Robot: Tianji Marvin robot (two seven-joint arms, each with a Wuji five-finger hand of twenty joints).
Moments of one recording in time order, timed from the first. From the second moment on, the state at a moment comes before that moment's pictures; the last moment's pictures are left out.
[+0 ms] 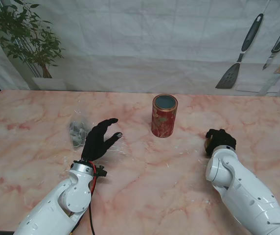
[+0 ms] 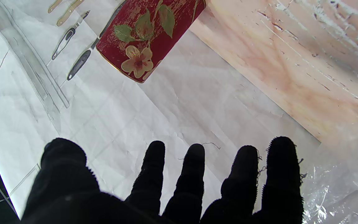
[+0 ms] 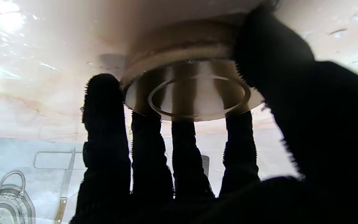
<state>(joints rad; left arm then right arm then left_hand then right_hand) 1.55 -1.22 -1.08 -1.40 0.55 -0.26 0.53 -1.38 -1.11 1.10 -1.29 -0.81 0.59 -0.11 0.56 0.01 -0.01 -0.05 0.33 0.09 0.36 0.49 0.35 0.24 0.40 0.34 0.24 0.48 0.46 0.44 0.13 0.56 0.89 0.48 0.59 -1.11 1.15 -0.30 0.50 -0.22 0.69 0.30 0.44 0.12 0.64 0.44 0.65 0.19 0.36 0.32 0.70 0.25 1.19 -0.04</state>
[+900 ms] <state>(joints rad) 1.55 -1.22 -1.08 -1.40 0.54 -0.27 0.52 -1.37 -1.09 1.13 -1.33 -0.82 0.63 0.05 0.56 0.01 -0.01 -0.05 0.33 0.09 0.36 0.49 0.35 0.24 0.40 0.34 0.24 0.48 0.46 0.44 0.14 0.56 0.89 0.48 0.52 -1.01 1.00 -0.28 0.50 -0.15 0.67 0.29 0.48 0.19 0.71 0.48 0.73 0.23 0.47 0.36 0.69 0.19 1.17 0.24</state>
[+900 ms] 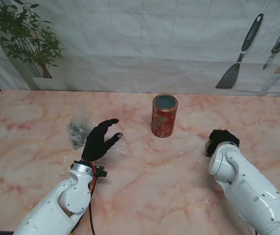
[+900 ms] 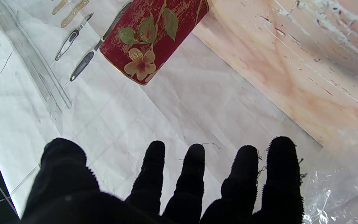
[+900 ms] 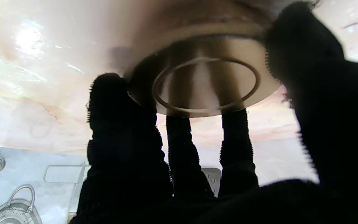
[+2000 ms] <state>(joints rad) 1.54 -1.22 -1.07 -1.38 0.52 -0.29 0.54 -1.35 -1.06 1.05 -1.31 -0.86 0.66 0.06 0.56 0.01 -0.01 -0.05 0.33 0.09 0.36 0.49 0.35 0.24 0.40 0.34 0.25 0.48 0.46 0.44 0.15 0.56 0.90 0.48 0.43 -1.14 1.18 -0.32 0.37 -0.01 0.86 0.37 0.35 0.02 0.91 0.56 0.69 0.18 0.58 0.40 0.69 0.14 1.19 -0.06</state>
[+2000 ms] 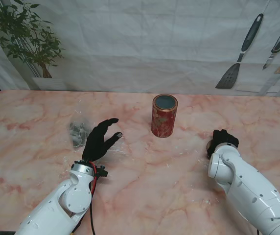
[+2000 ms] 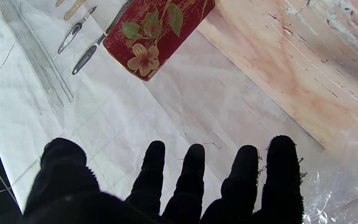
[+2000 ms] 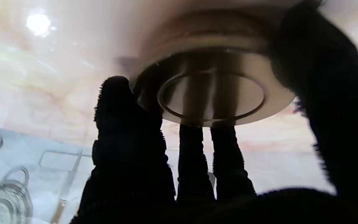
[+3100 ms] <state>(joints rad) 1.55 -1.22 -1.08 -1.39 0.51 -0.30 0.53 -1.36 -1.10 1.15 -1.33 -0.77 0.71 0.06 0.56 0.01 -0.01 -0.05 0.33 0.09 0.36 0.49 0.36 0.24 0.40 0.34 0.25 0.50 0.46 0.44 0.15 0.56 0.90 0.48 0.44 -0.86 0.93 -0.38 0.48 0.09 0.75 0.18 0.45 0.14 0.88 0.55 0.83 0.21 0.61 0.39 0.77 0.17 1.14 0.20</state>
